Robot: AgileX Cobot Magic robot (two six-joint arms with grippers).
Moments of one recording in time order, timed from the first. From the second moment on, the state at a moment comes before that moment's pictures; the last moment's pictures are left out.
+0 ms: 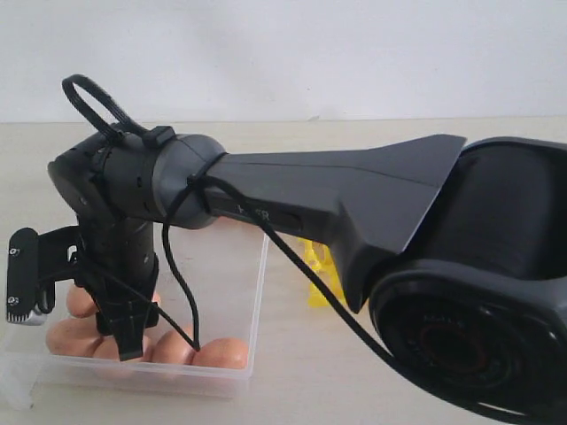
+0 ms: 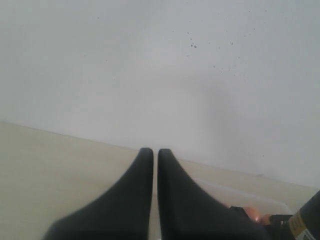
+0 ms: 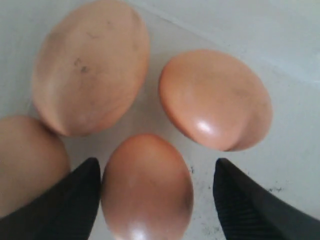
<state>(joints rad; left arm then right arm) 0.05 0.00 0.00 -0.40 0.00 0.18 1.03 2.40 -2.03 -0.02 0.95 -0.88</state>
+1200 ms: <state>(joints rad) 0.05 0.00 0.00 -0.40 0.00 0.18 0.92 2.37 -2.04 0.06 0.80 -0.58</state>
